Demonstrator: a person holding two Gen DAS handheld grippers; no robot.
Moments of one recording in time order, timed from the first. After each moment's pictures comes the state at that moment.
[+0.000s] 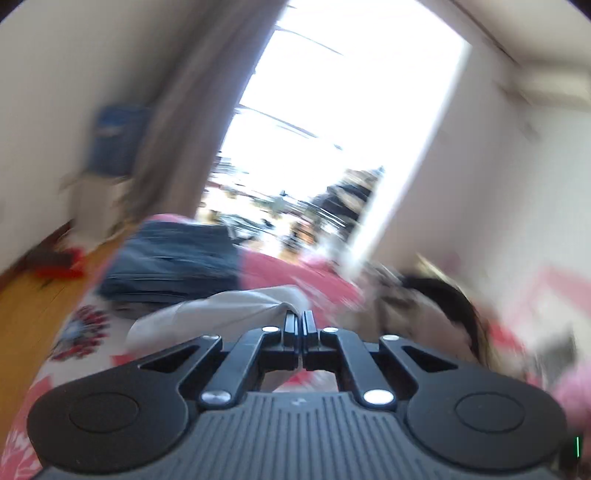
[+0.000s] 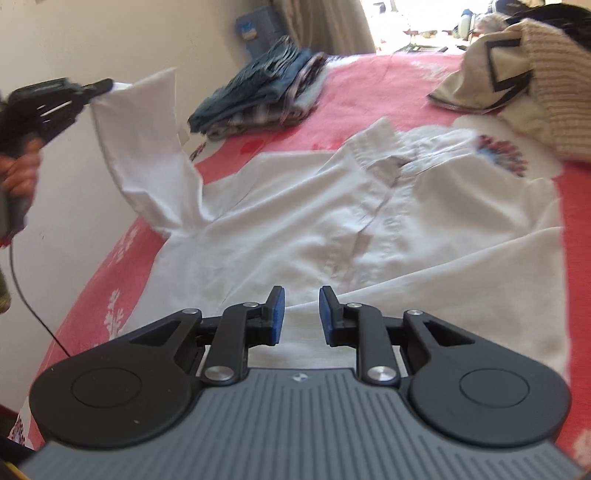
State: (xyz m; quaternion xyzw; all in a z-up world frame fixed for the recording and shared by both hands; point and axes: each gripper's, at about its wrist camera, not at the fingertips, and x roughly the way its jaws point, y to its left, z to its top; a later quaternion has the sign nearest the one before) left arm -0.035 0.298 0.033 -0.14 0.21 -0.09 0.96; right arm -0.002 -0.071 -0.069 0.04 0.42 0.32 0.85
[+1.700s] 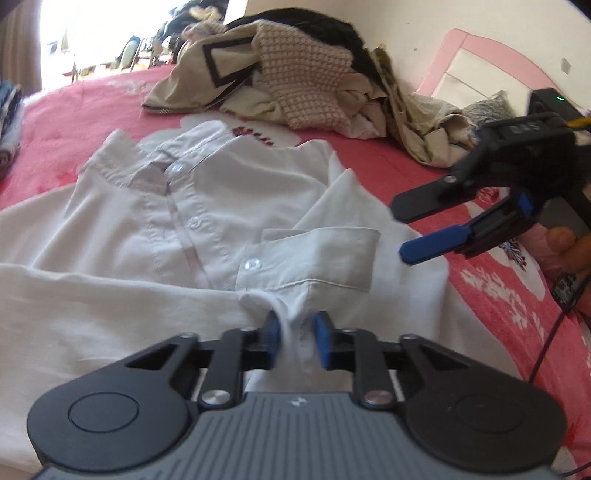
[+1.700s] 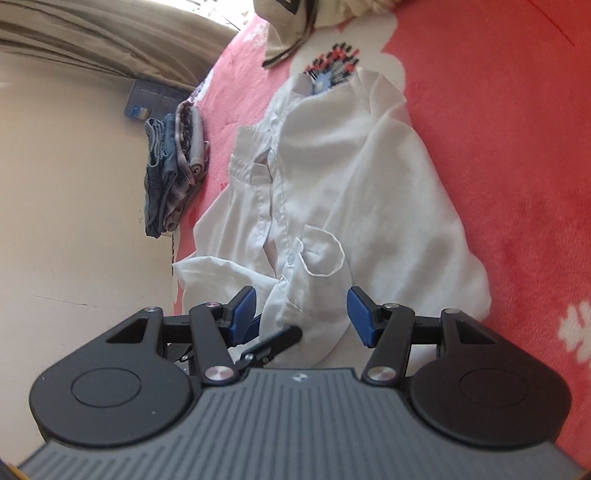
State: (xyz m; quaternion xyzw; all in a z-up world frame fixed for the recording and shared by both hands) left arm 0.022 0.097 -0.140 0.01 0.42 -0.27 0.87; right arm 0.046 -0.192 -0.108 0.37 0.54 0.21 0.72
